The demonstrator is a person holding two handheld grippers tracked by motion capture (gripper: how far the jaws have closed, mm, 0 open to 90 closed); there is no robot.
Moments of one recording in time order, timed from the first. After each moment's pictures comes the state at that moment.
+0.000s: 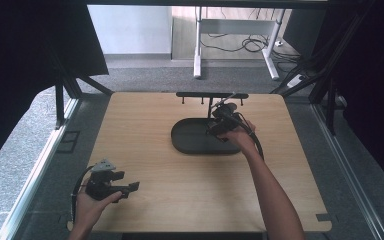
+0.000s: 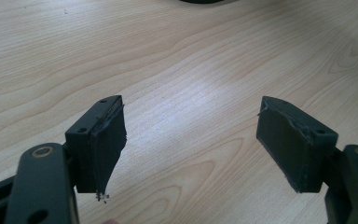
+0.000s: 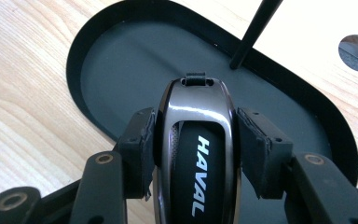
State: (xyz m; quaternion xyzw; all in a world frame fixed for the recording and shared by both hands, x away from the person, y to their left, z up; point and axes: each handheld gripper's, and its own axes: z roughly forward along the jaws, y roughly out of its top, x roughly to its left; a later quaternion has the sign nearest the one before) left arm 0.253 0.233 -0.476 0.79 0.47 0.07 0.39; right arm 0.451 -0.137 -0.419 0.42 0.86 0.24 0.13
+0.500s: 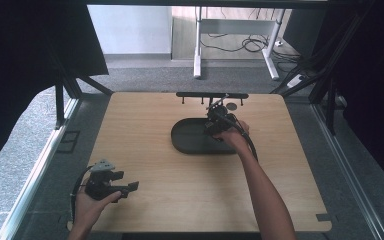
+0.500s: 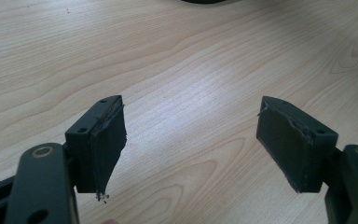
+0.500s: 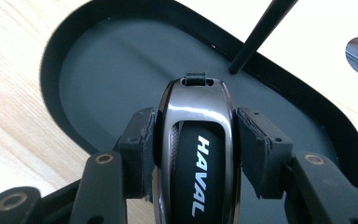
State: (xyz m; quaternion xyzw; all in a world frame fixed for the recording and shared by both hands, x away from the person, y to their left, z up) left arm 0.253 0.235 -0.477 0.79 0.47 0.07 0.39; right arm 0.464 -0.125 -0.440 0.42 0.87 0.23 0.15
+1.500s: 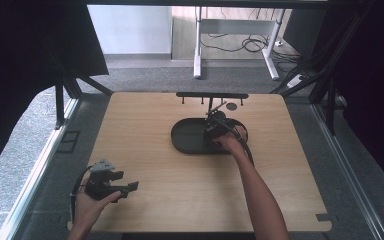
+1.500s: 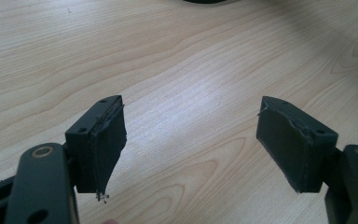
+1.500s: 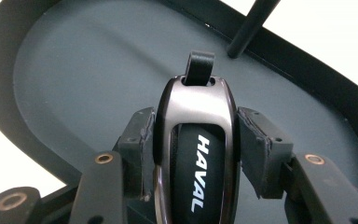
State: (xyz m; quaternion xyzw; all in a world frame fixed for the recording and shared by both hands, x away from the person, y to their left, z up) left arm 0.253 0.236 -0.477 0.79 0.47 0.07 0.39; right arm 0.474 -0.126 -0.476 0.44 0.86 0.21 0.15
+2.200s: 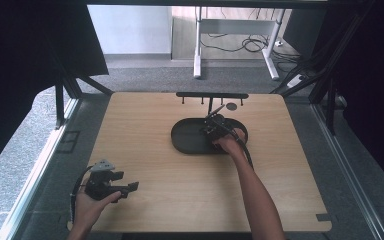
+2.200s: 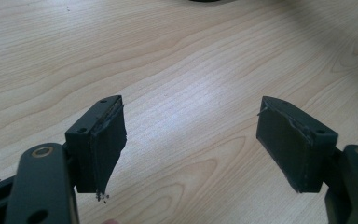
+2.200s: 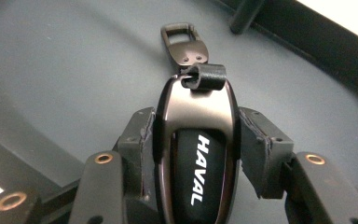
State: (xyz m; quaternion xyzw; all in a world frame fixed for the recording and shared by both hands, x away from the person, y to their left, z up) left arm 0.253 0.236 -0.477 0.79 0.47 0.07 0.39; right arm 0.484 -0.126 -0.502 0.45 0.86 0.19 0.13
